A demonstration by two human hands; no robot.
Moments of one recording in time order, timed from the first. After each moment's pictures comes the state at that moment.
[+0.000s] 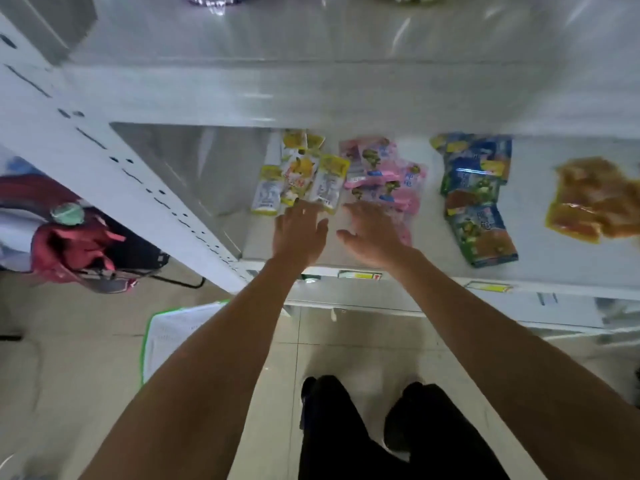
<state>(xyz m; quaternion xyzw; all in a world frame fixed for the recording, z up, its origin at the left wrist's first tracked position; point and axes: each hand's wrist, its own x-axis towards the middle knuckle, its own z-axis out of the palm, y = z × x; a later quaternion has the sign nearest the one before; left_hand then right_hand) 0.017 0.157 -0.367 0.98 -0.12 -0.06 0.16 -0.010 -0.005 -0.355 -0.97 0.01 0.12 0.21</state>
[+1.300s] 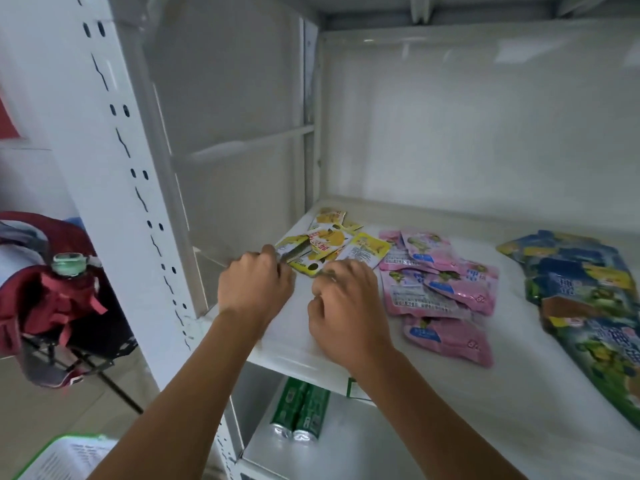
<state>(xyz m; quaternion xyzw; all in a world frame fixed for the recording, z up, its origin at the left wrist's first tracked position) 0.075 0.202 -0.470 0.95 0.06 0.27 0.11 0.042 0.049 -0.484 -0.94 -0.17 -0.26 0.15</state>
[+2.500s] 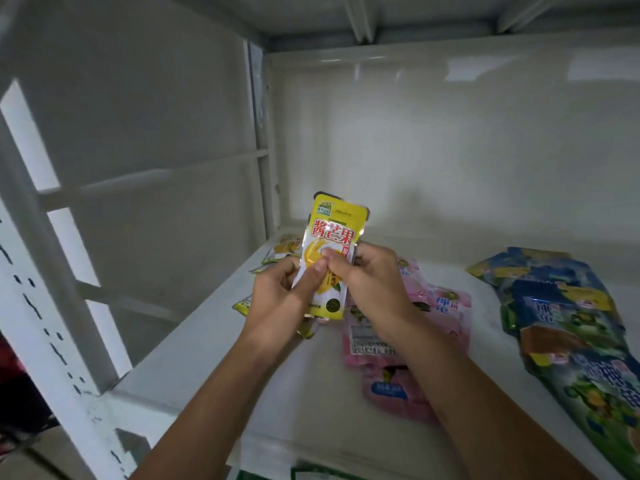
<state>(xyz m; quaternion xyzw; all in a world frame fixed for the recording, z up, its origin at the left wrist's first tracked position) 0.105 0.103 -0.457 0.62 -0.11 0.07 0.77 0.123 -0.035 -0.439 -0.71 -0.11 -0.17 0.68</state>
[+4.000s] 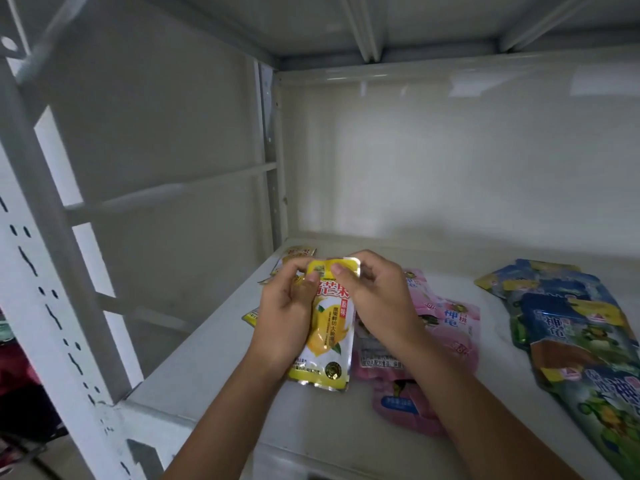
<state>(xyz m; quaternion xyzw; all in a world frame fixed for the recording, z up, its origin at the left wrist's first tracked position) 0.103 0.105 -0.455 0.67 -0.15 0.18 0.71 0.130 -0.040 -0.450 -0.75 -0.15 -0.24 0.60</state>
